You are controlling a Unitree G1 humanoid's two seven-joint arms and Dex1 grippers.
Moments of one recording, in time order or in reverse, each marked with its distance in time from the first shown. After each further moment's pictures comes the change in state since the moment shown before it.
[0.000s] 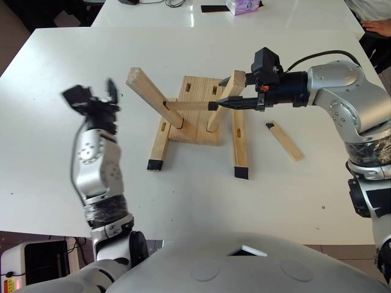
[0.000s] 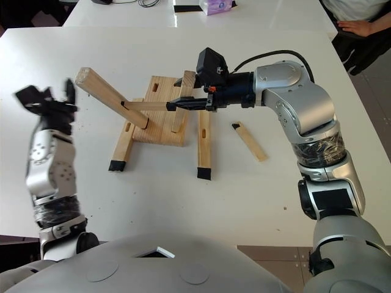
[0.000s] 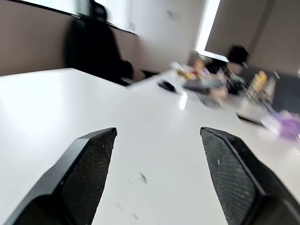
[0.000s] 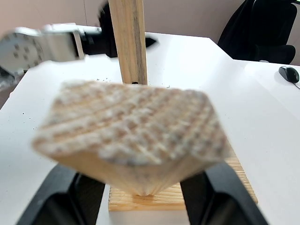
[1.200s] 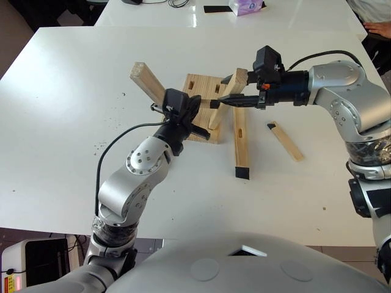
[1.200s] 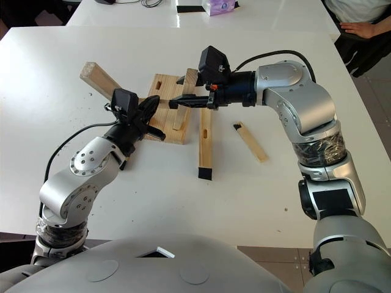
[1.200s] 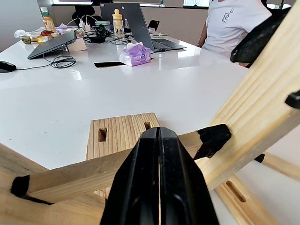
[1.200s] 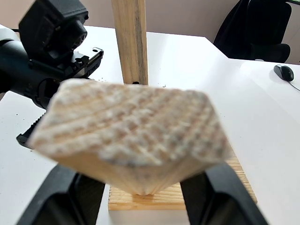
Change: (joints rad) left arm 0.075 0.093 -0.654 -0.388 0.015 0.432 -0.010; right arm 0.000 -0.001 -0.003 0.019 -0.005 -0.008 -0.013
